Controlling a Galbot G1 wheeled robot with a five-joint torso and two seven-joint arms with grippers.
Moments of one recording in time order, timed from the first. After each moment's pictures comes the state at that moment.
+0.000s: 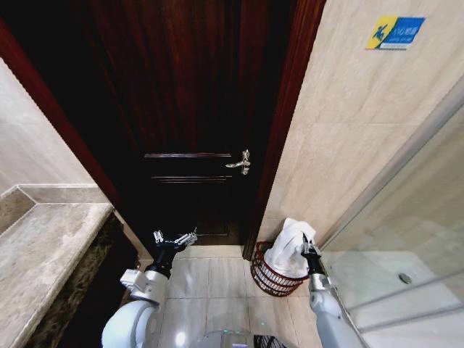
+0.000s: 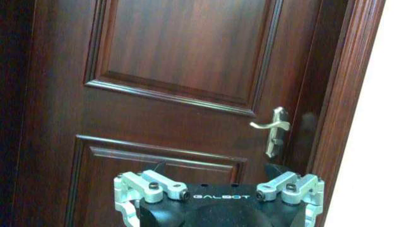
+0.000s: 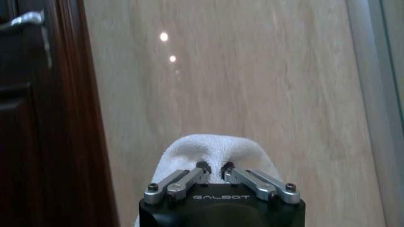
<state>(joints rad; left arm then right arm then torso) 1.74 -1.61 -0.64 -2.36 -0.22 0.12 0.24 -1.19 1.38 0.66 1.04 0.49 0.68 -0.40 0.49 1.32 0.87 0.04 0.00</state>
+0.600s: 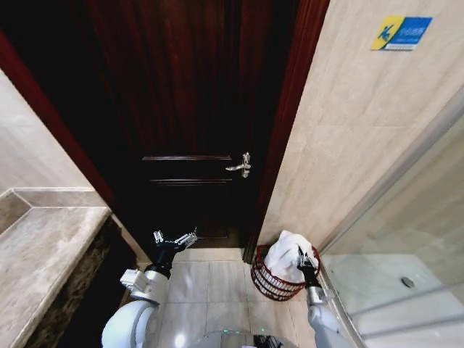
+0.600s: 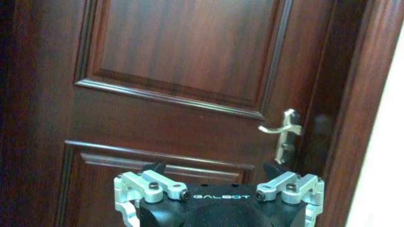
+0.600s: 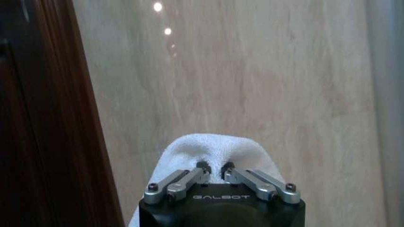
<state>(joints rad) 1.74 -1.61 -0.64 -2.36 -0.22 0.12 0.24 -1.25 1.40 0.68 0.98 0.49 0.67 -0.45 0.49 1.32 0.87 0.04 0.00</state>
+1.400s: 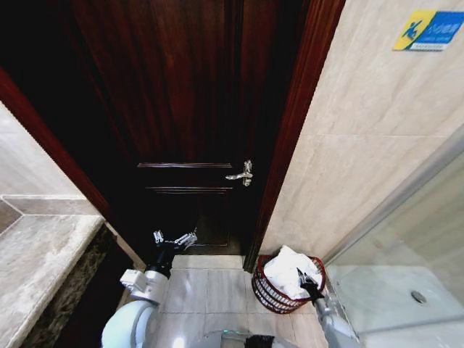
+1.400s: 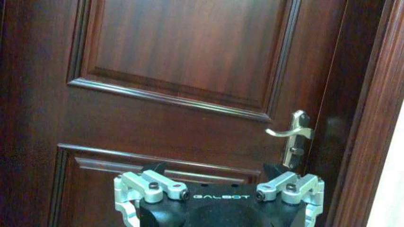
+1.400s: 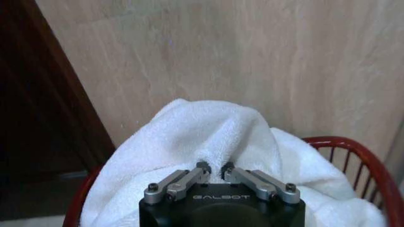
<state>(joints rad) 1.74 -1.61 -0.64 -2.36 -0.22 0.12 0.24 -1.06 1.31 0.73 0.67 0.26 0.31 -0.55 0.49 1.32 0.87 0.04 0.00</state>
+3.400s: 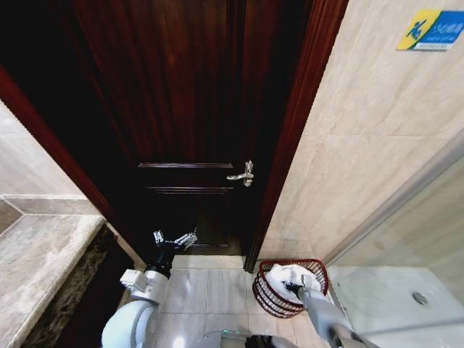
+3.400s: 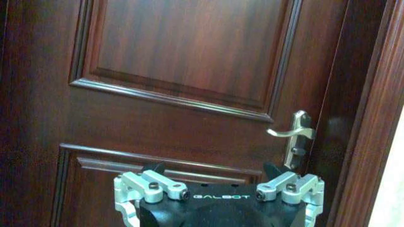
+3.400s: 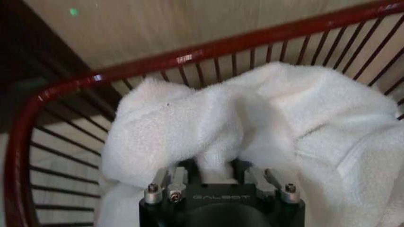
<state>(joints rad) 1.74 -1.61 -0.64 -2.36 -0.22 0.12 0.24 -0.85 1.37 0.71 0.42 0.04 -0.09 -0.34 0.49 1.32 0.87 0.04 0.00</state>
